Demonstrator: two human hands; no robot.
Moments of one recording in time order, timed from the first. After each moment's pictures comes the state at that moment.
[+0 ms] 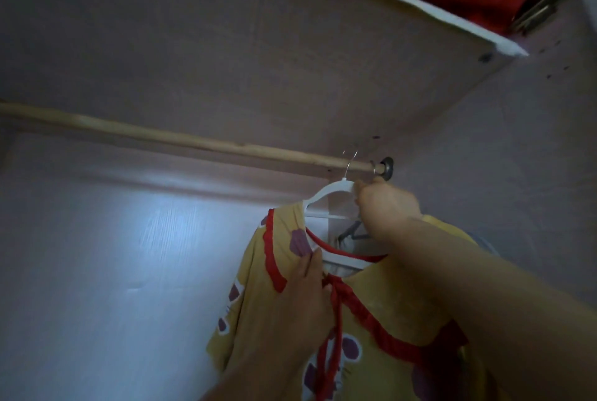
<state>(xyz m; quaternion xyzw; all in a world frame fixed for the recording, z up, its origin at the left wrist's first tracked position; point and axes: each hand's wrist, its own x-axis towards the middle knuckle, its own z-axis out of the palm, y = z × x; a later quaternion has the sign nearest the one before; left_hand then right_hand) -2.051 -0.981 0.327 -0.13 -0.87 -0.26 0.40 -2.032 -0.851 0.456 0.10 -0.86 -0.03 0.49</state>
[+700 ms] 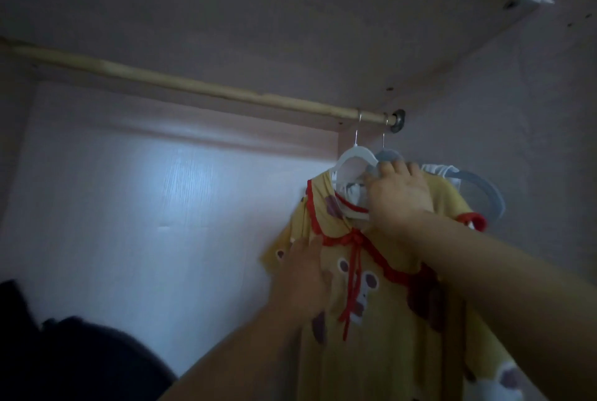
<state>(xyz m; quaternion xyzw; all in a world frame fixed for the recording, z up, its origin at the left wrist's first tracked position) -2.005 -0.999 0.276 -0.11 -0.88 -0.25 0.38 -1.996 -0.855 0.392 0.10 -0.88 -0.14 0.45</state>
